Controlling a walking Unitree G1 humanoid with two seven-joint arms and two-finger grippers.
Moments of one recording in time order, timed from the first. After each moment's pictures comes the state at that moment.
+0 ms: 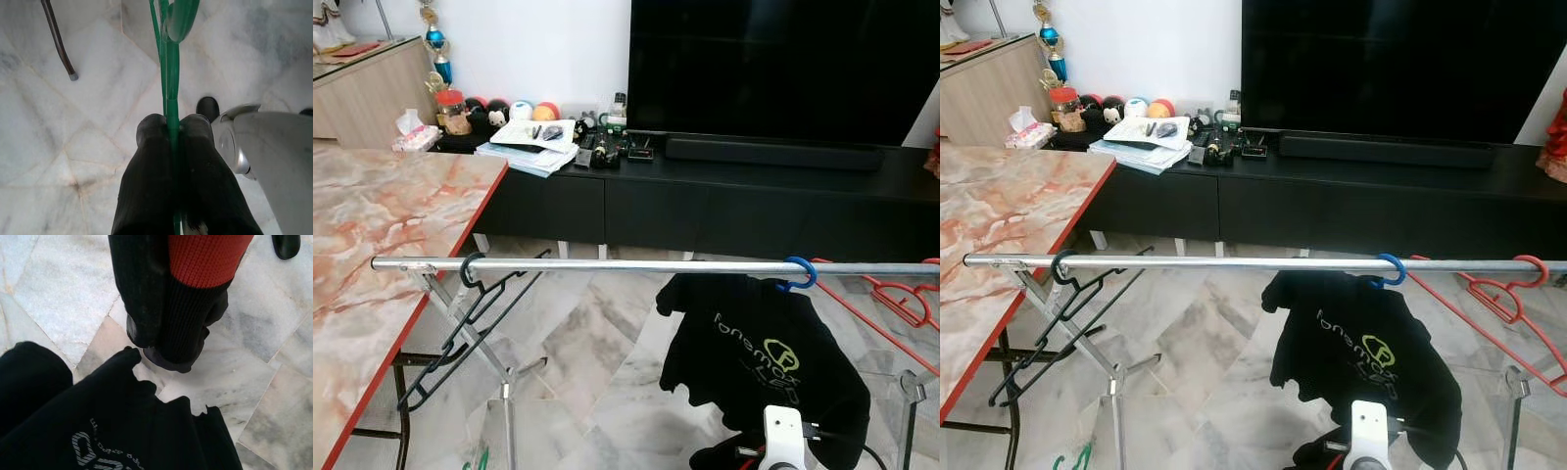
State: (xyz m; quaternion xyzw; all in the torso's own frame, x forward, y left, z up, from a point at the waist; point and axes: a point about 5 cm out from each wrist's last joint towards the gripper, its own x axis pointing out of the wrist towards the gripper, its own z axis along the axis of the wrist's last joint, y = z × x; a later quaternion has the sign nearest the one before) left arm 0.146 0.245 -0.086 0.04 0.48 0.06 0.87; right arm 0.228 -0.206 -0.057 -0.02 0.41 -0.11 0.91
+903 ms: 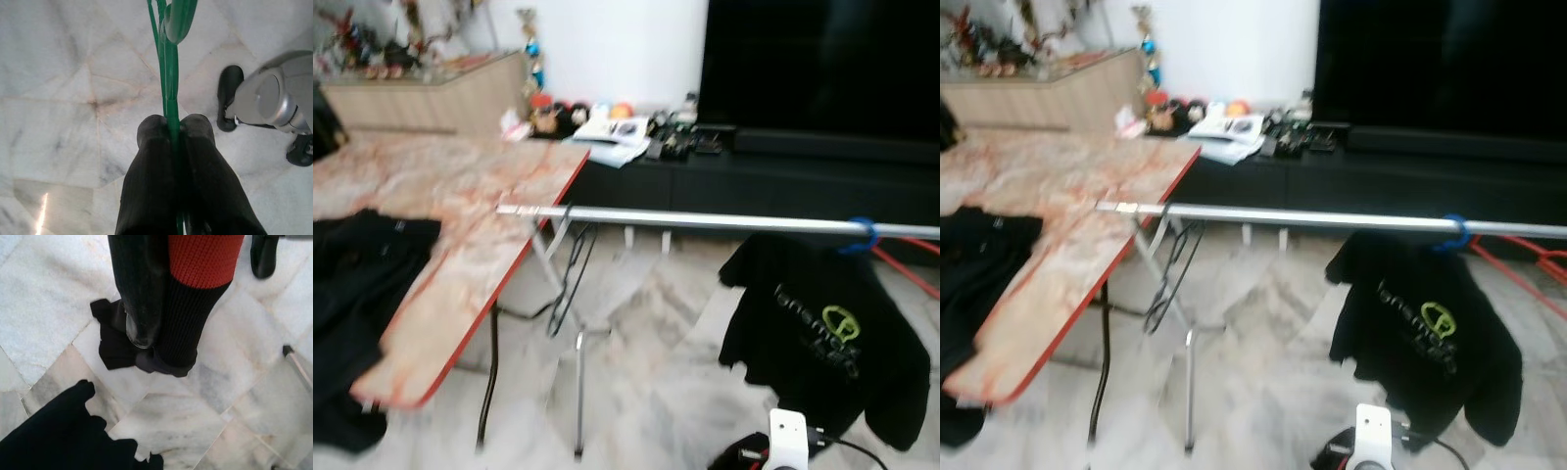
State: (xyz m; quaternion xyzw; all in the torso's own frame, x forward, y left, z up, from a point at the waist) left arm 0.149 0.243 -0.088 0.05 0.50 0.05 0.86; right arm 0.227 -0.202 -0.058 -0.01 0.41 -0.12 0.90
